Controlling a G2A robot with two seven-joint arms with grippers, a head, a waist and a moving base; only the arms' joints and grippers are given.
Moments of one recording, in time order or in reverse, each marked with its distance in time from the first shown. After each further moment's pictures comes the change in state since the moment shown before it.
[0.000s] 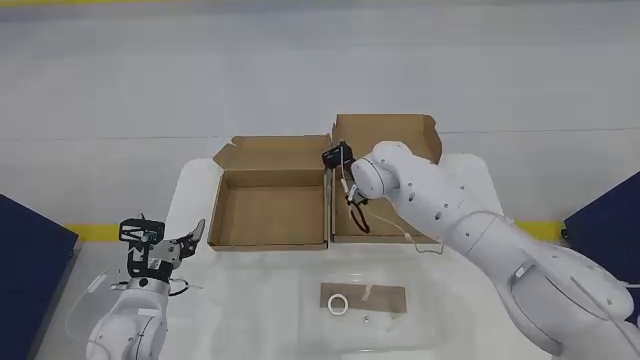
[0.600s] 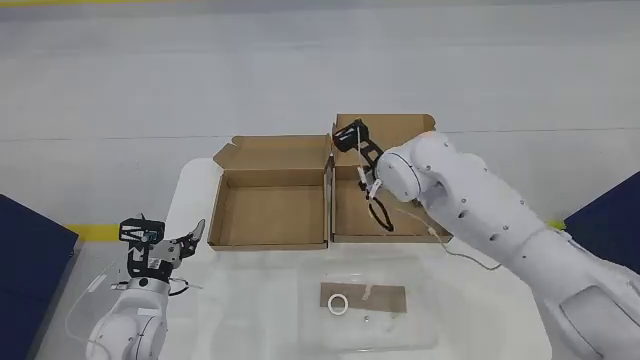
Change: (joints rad) left arm 0.000 0.000 0.000 0.000 0.000 0.000 0.000; right arm -0.044 0.177 0.158 -0.416 -0.125 0.083 0.128
